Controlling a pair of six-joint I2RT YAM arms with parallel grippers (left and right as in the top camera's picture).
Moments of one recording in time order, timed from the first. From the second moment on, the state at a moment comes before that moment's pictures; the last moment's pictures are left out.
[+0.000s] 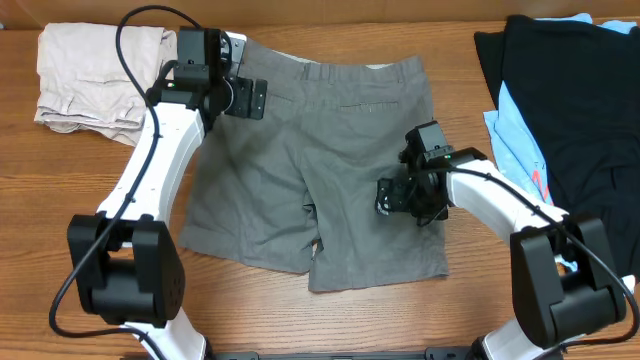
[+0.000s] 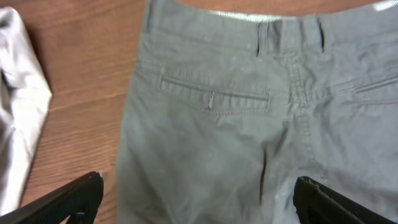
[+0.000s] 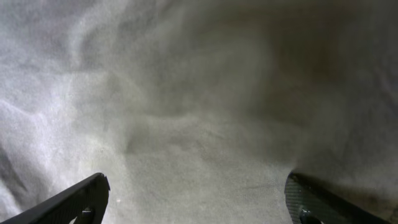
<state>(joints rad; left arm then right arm) -0.11 1.88 1.54 -0.58 0.06 0.08 0.29 1.78 1.01 -0.66 -0.22 0.34</state>
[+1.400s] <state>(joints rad) -0.07 2.18 1.69 -0.41 0.22 -0.02 0.05 1.91 1.82 -1.17 -0.27 0.25</state>
